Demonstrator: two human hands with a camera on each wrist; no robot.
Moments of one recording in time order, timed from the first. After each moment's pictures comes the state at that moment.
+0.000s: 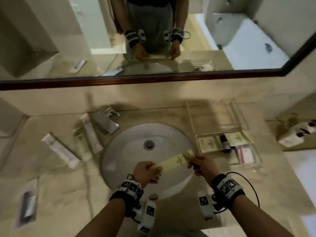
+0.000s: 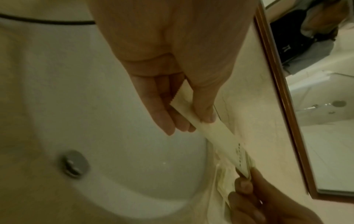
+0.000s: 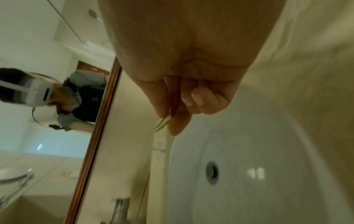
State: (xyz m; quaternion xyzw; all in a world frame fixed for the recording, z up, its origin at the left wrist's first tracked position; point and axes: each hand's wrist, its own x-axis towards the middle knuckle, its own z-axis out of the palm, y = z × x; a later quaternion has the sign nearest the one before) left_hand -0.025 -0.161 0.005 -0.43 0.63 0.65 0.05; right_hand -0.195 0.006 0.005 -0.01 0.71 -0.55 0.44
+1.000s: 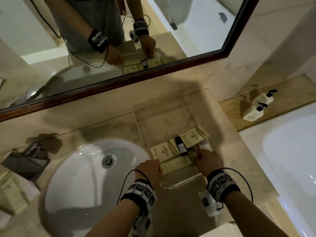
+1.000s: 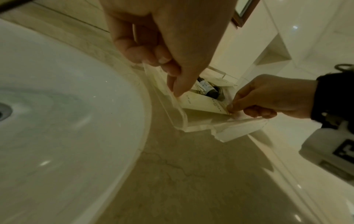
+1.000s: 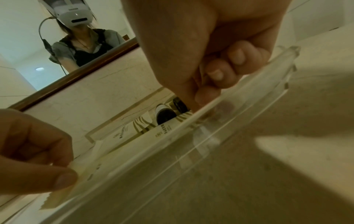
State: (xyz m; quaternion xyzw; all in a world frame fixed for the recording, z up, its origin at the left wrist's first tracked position) left_hand -0.226 -0.057 -0.020 -0.17 0.96 0.13 0.21; right_hand -0.352 0.132 -0.034 -0.09 0.96 -0.07 0.26
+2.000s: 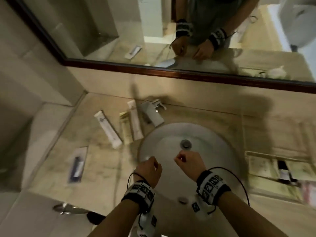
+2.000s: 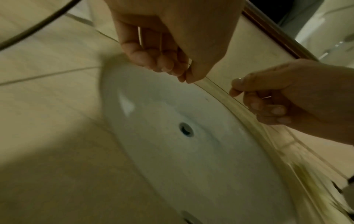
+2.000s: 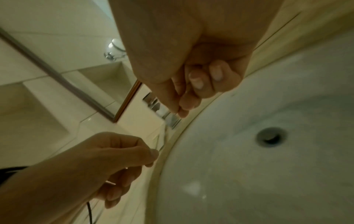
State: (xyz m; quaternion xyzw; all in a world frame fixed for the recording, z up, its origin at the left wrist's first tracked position) left_hand 0.046 -0.212 -0.009 -0.54 0.80 0.27 0.06; right_hand -0.121 -0.145 -0.013 -0.46 0.80 -0.21 0.32
